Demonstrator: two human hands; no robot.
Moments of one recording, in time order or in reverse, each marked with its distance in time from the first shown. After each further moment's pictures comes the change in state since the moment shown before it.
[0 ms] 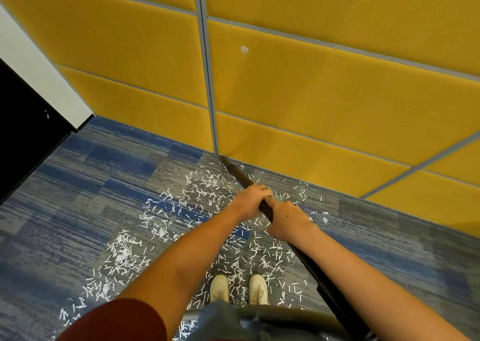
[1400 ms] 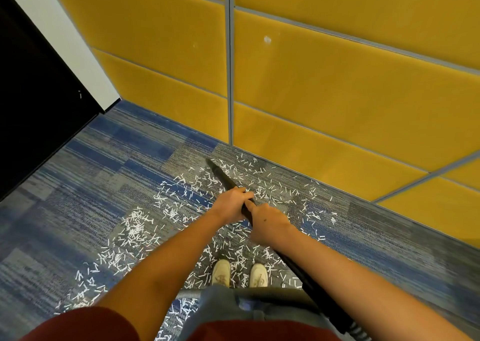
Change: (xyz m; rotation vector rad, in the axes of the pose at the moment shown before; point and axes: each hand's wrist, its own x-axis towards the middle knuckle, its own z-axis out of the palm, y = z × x) left_hand -0.089 -0.001 0.009 0.136 0.006 -0.207; right_hand -0.044 -0.031 0.039 -0.223 -0.056 -0.239
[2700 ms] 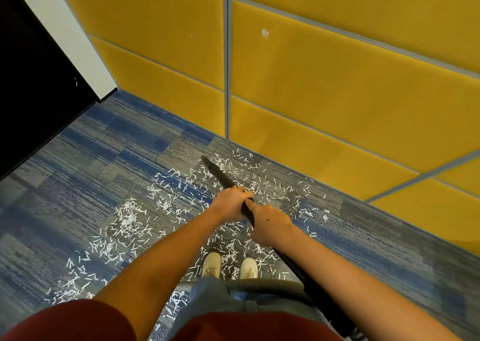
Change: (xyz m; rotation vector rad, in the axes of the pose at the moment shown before) left_hand 0.003 0.031 0.010 0.045 -0.016 0.009; right_hand -0.016 0.028 0.007 0.035 -0.022 0.002
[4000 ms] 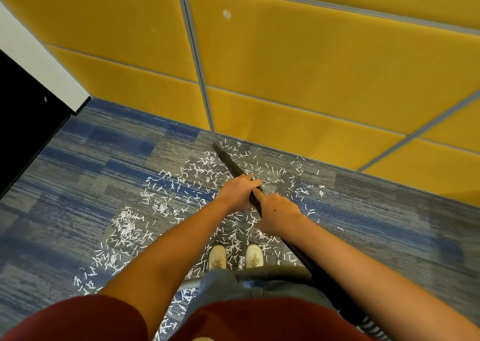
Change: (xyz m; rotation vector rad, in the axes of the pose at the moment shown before) left_hand 0.042 0.034 0.008 0.047 -0.032 0.134; right_hand -0.009 0.040 0.001 0.101 0.039 0.105
